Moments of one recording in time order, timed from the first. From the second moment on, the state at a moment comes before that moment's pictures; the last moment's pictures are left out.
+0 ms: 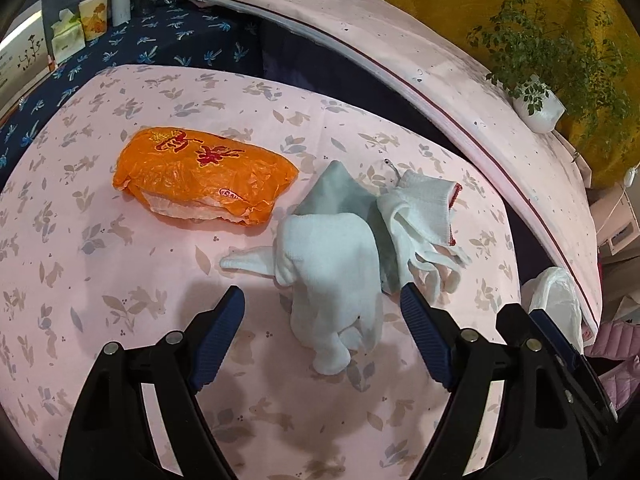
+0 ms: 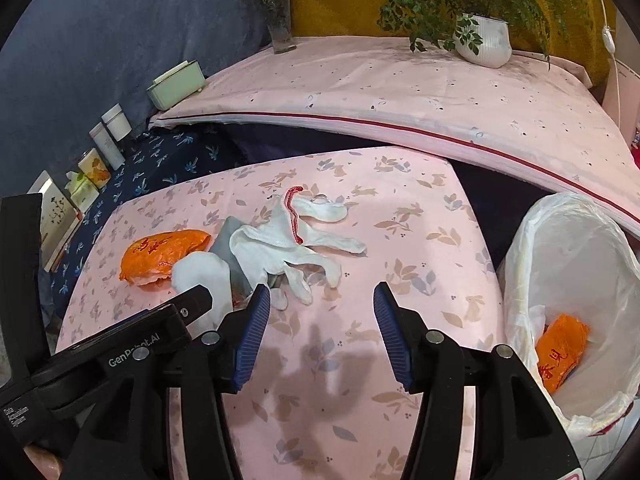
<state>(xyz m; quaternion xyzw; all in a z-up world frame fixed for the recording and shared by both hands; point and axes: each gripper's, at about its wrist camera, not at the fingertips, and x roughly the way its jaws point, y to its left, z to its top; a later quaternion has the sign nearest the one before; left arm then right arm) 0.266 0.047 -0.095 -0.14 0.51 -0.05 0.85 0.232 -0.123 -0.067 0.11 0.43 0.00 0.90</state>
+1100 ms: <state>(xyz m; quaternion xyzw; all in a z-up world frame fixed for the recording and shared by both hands) 0.268 0.047 -0.082 -0.14 0.50 -0.09 0.85 0.280 -0.126 -0.103 0.16 0.46 0.04 0.87</state>
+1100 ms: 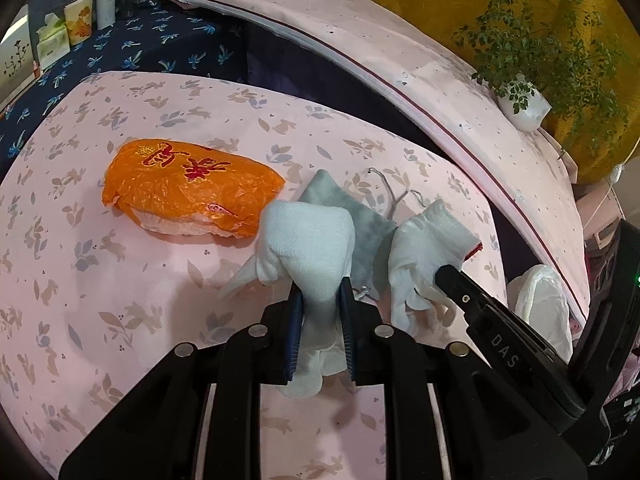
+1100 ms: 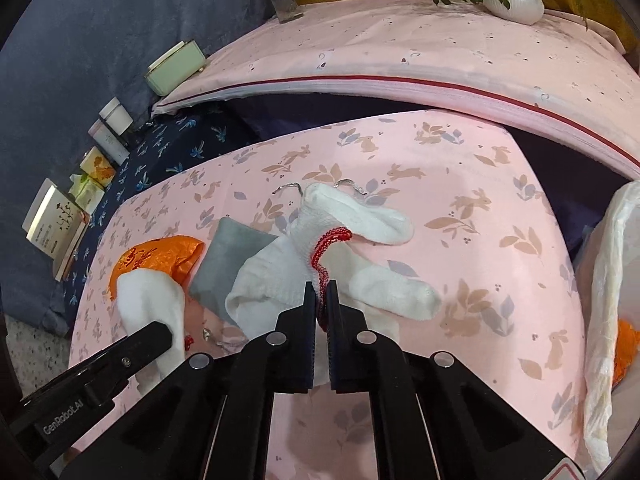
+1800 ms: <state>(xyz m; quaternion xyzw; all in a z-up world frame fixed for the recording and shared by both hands) 0.202 -0.075 -0.007 -0.06 0.45 -0.19 0.87 0.177 -0.228 -0.003 0.19 0.35 -0.02 0.92</state>
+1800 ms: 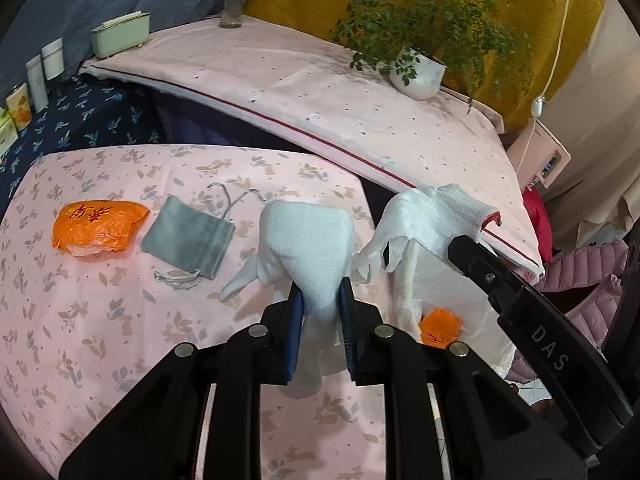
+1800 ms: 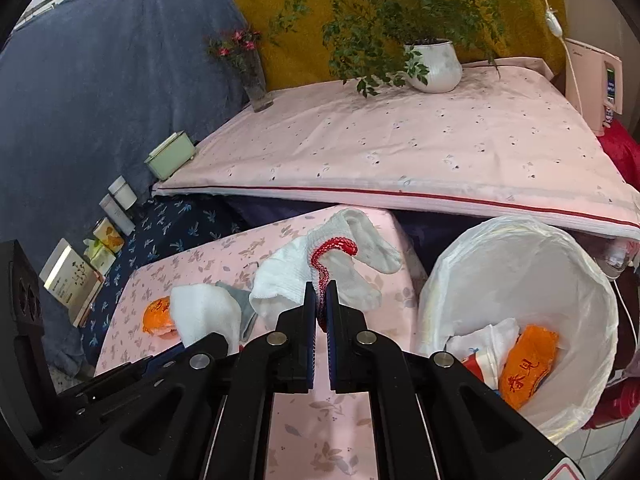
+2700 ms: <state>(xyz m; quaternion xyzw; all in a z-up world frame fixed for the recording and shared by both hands) 0.166 -0.238 0.008 0.02 0.45 -0.32 0.84 0.085 -0.373 -0.002 0.25 0.32 -0.14 0.91</state>
